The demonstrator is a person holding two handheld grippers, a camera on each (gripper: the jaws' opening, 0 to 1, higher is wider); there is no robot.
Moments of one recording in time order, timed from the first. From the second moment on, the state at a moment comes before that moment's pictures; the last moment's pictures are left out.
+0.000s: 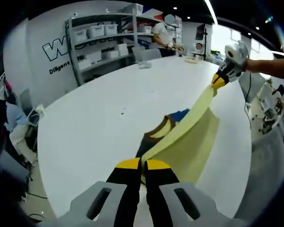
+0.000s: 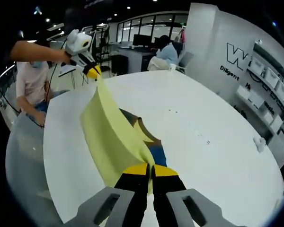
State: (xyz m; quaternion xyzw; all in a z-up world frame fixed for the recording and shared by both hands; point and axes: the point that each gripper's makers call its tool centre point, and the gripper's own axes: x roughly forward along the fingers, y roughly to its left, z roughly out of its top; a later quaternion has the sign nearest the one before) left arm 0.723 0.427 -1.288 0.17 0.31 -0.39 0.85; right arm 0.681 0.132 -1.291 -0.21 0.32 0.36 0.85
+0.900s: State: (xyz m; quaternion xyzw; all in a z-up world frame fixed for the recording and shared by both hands) left arm 0.778 0.434 -1.338 0.13 0.34 -0.34 0.87; right arm 0.729 0.138 -1.342 -0.17 0.36 0.32 0.86
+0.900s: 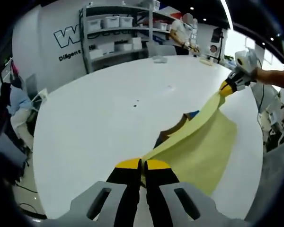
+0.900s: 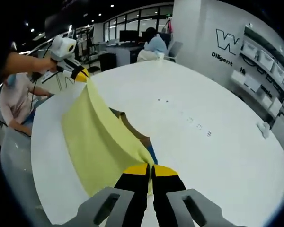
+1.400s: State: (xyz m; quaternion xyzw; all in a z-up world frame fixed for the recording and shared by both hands) left arm 0.789 0.432 -1.364 0.12 0.35 -0.33 0.87; right arm 0.748 0.135 -1.375 -0.14 0.39 0.30 0.86
